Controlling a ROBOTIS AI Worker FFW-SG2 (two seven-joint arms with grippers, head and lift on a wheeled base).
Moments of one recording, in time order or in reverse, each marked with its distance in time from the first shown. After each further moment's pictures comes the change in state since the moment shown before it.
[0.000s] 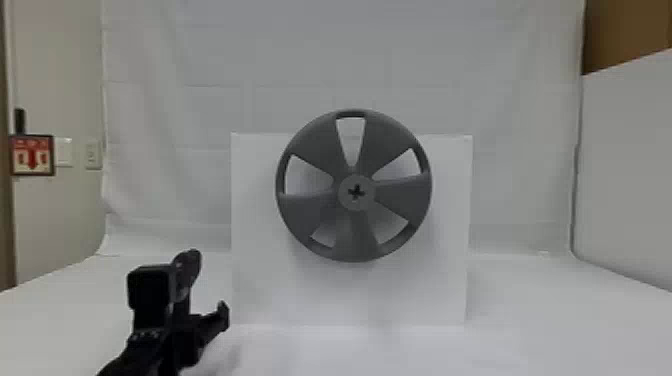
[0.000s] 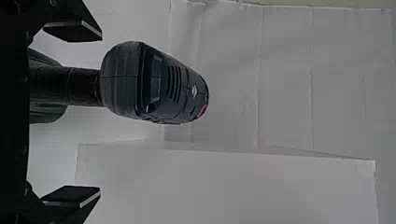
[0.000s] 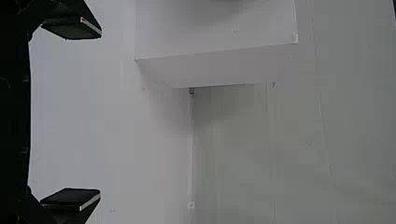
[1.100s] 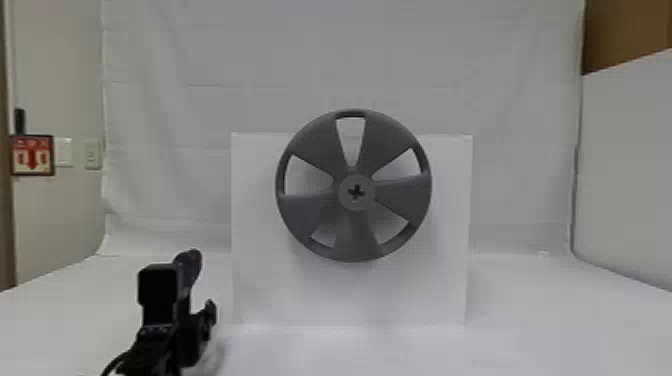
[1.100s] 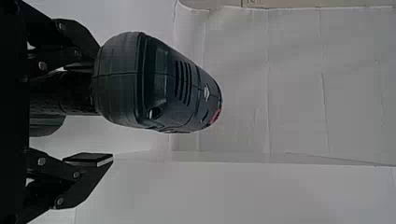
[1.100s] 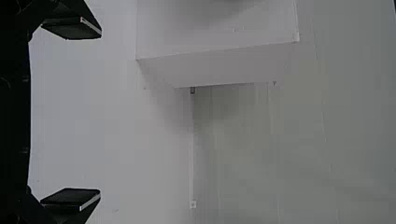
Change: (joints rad) left arm -0.056 0.001 -0.013 0.097 -0.028 -0.001 0.020; right arm 0.008 0.003 -0.008 0.000 -0.005 0.000 0.000
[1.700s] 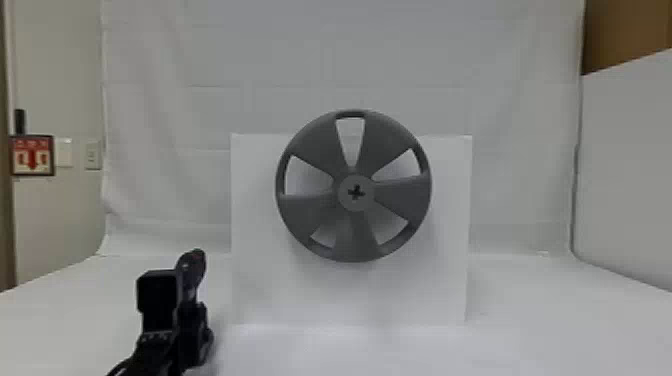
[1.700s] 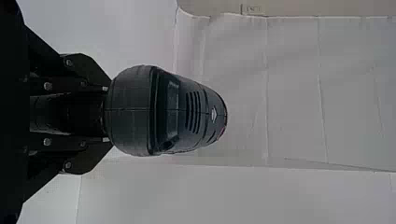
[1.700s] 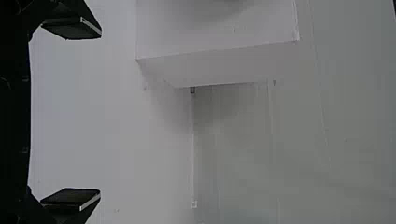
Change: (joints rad) left arm 0.022 0.001 -0.010 -0.001 0.016 -0.033 0.042; right arm 0.002 0.005 -0.004 0.000 0.000 0.000 0.000
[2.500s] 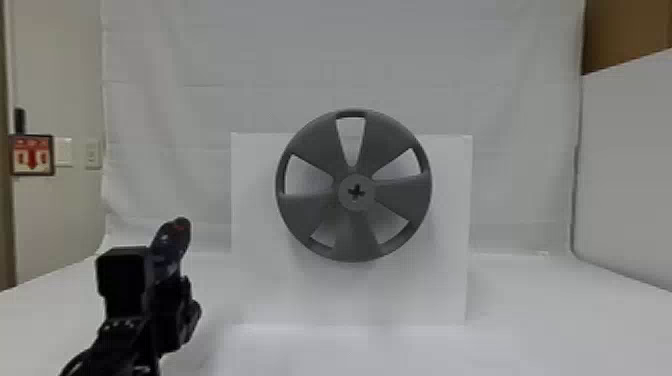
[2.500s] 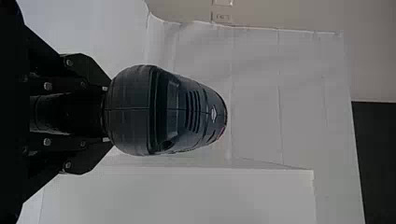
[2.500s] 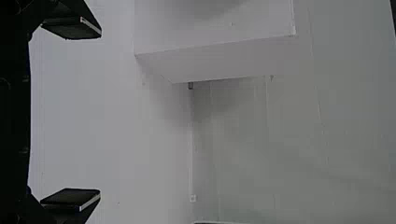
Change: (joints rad) left arm 0.099 0.035 0.034 -0.300 0.006 0.074 -0.019; right arm 0.004 0.000 -0.024 -0.003 -0.002 0.000 0.000
